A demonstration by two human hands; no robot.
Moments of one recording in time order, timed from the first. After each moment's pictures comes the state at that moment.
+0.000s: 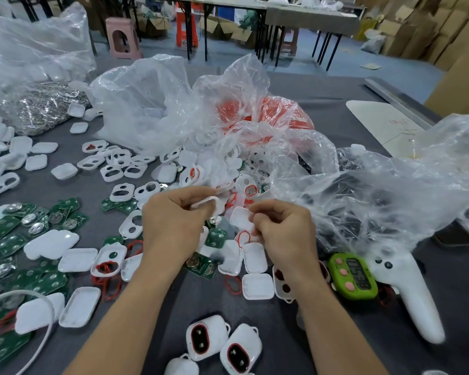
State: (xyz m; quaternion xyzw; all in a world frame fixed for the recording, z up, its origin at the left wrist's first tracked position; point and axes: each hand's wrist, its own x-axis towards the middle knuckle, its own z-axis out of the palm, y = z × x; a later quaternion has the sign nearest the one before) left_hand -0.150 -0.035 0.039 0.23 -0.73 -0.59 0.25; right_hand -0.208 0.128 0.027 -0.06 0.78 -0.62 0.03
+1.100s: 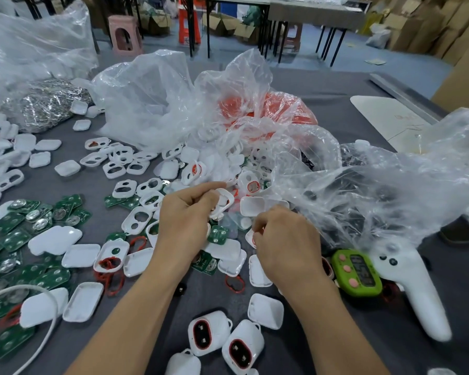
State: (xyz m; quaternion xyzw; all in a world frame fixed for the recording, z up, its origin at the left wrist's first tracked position) left_hand -0.157 -0.026 0.032 0.18 -0.67 -0.69 0.22; right_hand -0.197 0.128 0.032 -0.17 0.97 -0.16 -0.03
